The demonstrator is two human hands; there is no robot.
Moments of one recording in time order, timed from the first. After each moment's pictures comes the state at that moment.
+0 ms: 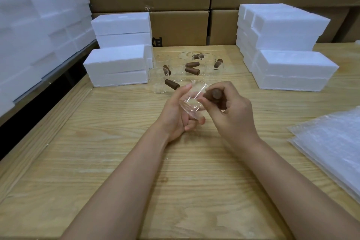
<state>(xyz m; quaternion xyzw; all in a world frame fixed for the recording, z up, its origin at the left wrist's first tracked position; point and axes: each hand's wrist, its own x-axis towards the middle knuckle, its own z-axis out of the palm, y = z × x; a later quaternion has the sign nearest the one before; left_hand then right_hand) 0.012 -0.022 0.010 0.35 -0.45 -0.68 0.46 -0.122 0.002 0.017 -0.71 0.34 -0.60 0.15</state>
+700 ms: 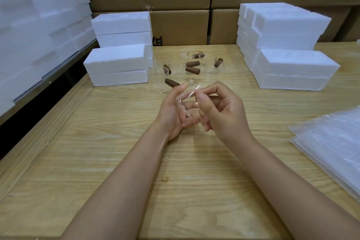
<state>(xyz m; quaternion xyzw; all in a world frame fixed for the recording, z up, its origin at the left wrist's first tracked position) 0.015 -0.025 0.007 0.35 -0.44 -0.65 0.50 -0.110 0.015 0.026 -0.63 0.30 -0.58 0.43</state>
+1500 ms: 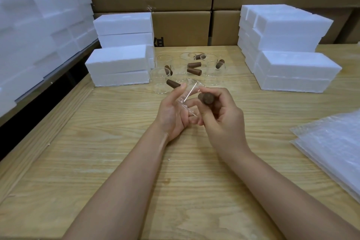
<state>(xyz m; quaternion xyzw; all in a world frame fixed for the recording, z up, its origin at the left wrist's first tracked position) 0.020 -0.025 0.008 0.31 -0.43 -0.68 0.51 -0.101 0.016 0.008 -0.66 0.34 -0.62 0.26</state>
